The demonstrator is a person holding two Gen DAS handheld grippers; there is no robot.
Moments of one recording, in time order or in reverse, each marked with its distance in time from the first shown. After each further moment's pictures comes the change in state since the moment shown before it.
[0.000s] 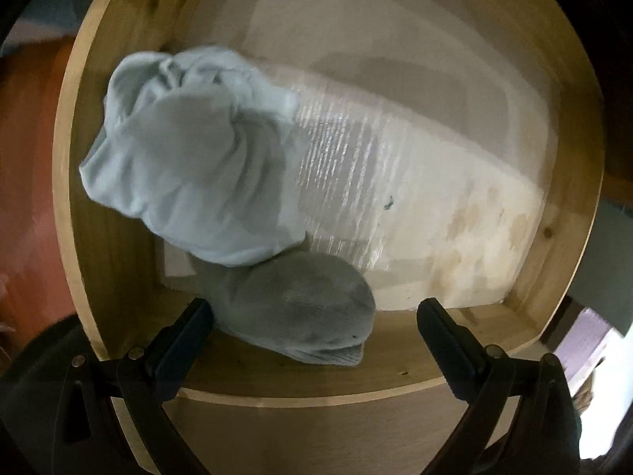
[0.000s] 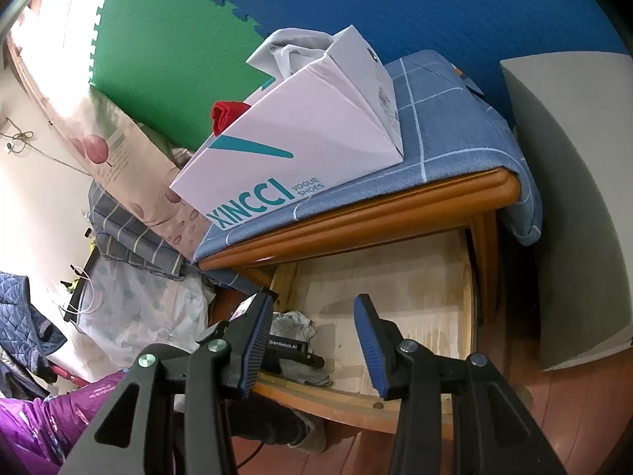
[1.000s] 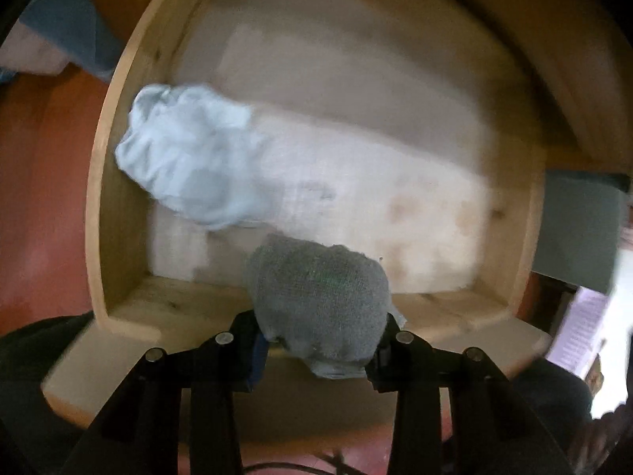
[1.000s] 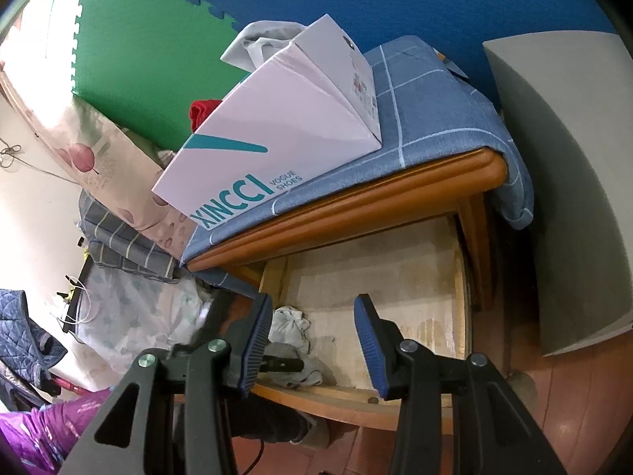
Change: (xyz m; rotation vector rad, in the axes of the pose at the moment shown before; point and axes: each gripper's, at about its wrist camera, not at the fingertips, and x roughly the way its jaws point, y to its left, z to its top) left arm -0.038 -0.030 -0.059 0.145 -0.210 -0.091; right arm 0.009 -0.011 -0.001 0.053 0.029 -0.030
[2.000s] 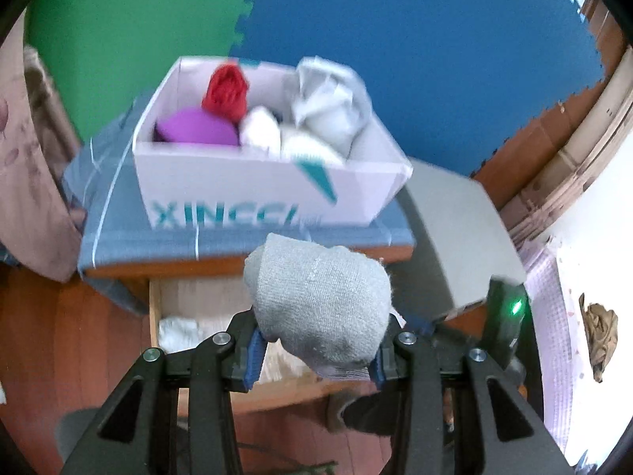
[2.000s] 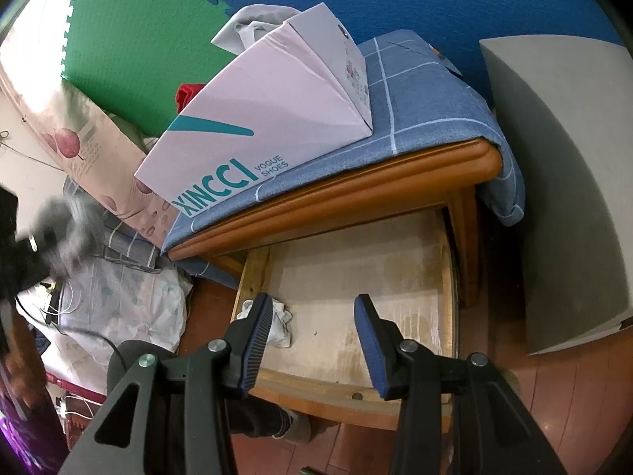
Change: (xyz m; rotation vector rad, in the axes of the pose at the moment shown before) left arm -0.267 -0.115 -0.056 0.386 -0.594 -0.118; right arm 0.008 0.001 -0.003 -0.025 0.028 -0.065
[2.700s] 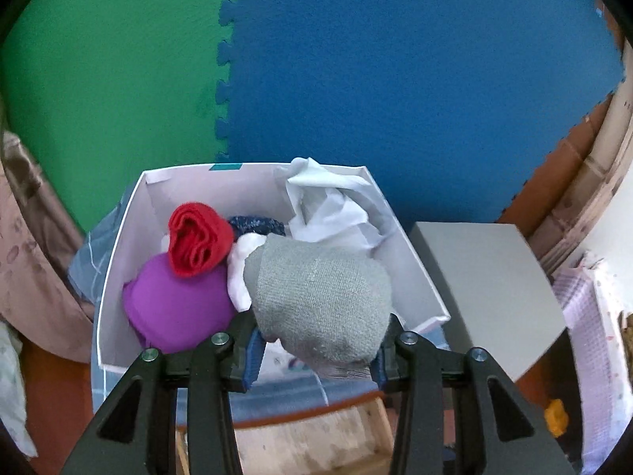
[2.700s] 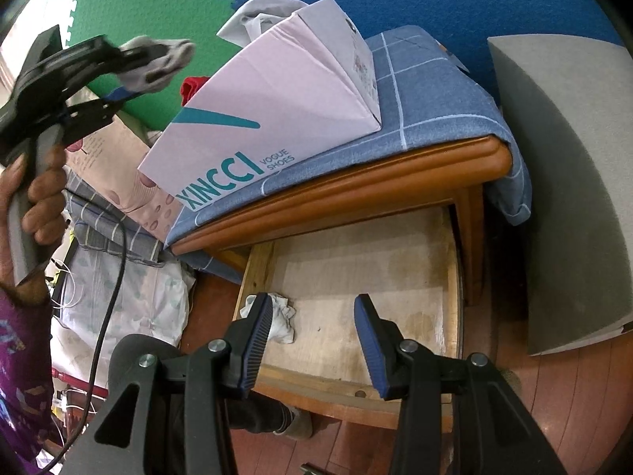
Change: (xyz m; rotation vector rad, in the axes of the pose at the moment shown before) left arm 0.063 -0.023 0.119 0.104 -0.118 0.140; right arm 0.003 0.002 0.000 -0.015 0.021 0.014
